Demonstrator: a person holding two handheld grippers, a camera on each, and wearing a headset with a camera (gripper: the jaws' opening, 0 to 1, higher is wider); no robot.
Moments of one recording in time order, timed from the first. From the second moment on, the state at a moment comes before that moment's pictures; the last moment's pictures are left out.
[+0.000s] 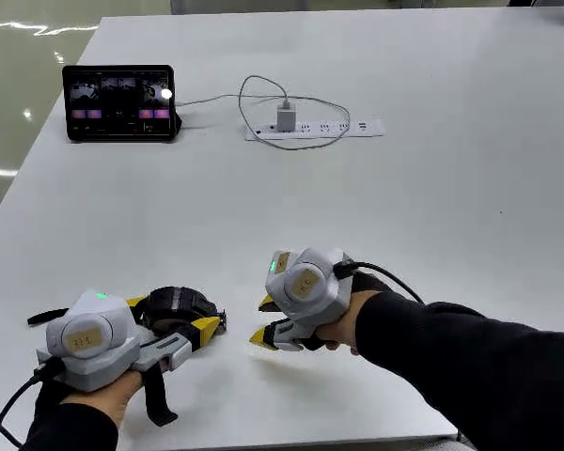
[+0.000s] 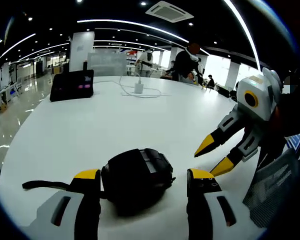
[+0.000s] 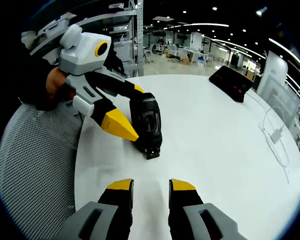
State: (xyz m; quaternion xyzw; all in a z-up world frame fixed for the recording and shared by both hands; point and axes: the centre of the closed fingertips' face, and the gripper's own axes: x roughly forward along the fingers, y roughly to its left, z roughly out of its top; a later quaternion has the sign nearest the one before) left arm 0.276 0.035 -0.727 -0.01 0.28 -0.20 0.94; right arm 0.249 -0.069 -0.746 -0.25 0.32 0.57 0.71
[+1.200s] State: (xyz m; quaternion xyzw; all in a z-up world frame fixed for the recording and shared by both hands) left arm 0.235 0.052 -0.721 0.07 0.33 -0.35 0.88; right arm 0.224 -0.203 -0.730 -0.18 0.33 0.48 0.79
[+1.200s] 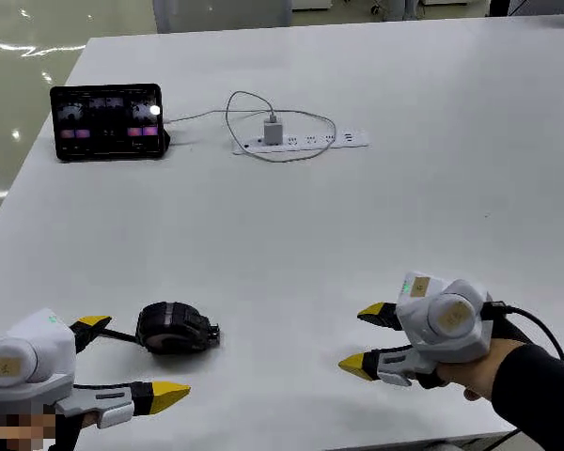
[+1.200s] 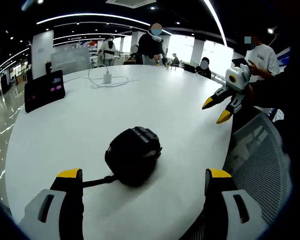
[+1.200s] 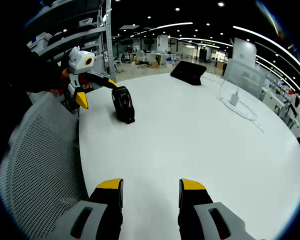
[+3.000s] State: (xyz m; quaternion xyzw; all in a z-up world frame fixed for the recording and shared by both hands) left arm 0.223 0.128 -0.706 0.09 0.36 -0.33 0.87; right arm 0.200 -0.339 -0.714 -0.12 0.35 0.40 0.84
